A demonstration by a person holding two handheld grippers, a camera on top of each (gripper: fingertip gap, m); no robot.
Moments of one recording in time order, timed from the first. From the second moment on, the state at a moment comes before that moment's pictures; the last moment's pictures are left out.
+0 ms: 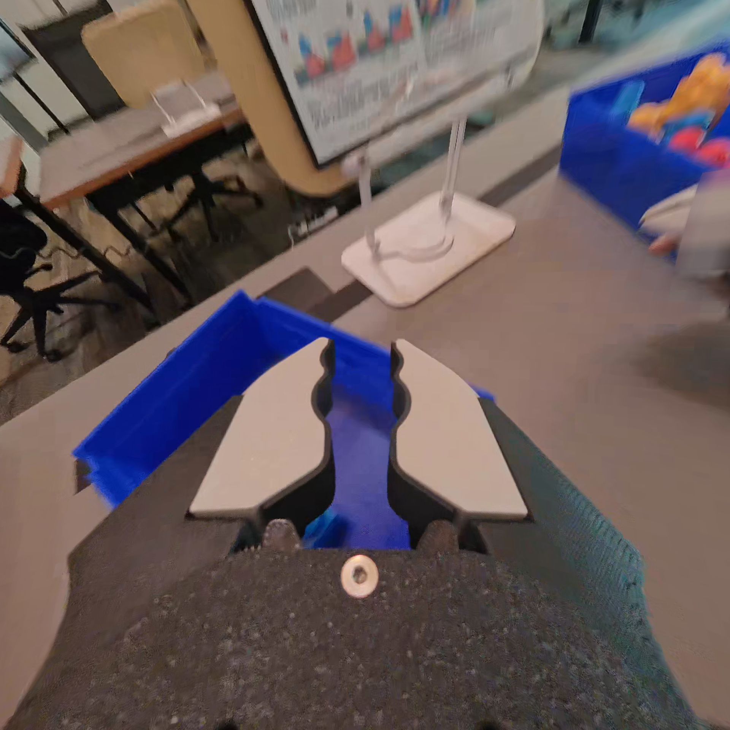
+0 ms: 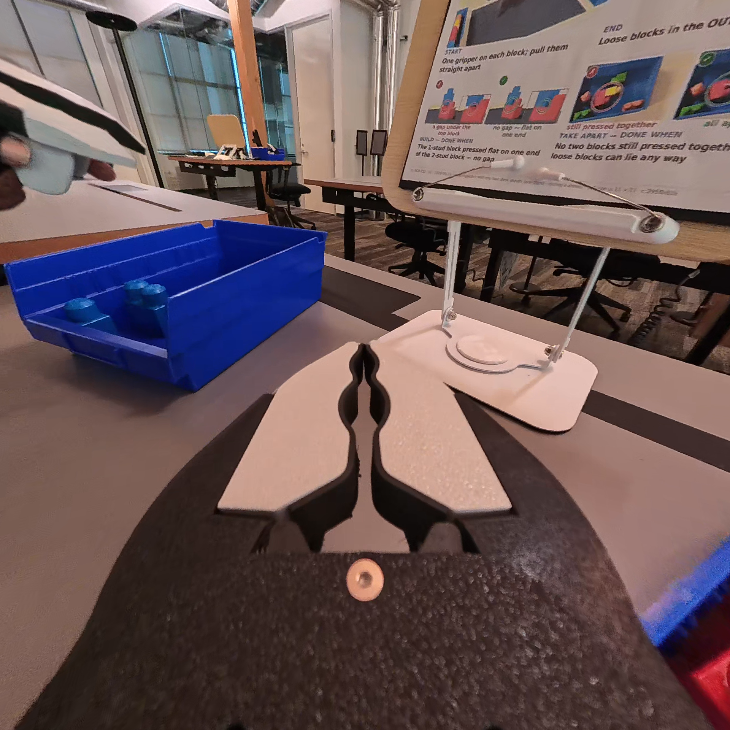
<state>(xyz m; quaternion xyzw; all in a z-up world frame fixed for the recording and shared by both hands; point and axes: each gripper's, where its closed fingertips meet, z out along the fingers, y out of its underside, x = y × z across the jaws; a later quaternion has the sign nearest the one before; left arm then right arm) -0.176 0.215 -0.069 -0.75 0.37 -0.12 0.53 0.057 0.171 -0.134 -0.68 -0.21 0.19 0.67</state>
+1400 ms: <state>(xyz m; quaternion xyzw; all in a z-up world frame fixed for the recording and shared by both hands) -0.076 0.151 -0.132 -0.66 0.74 0.06 0.09 0.069 0.172 -0.126 -0.68 -0.20 0.21 0.67</state>
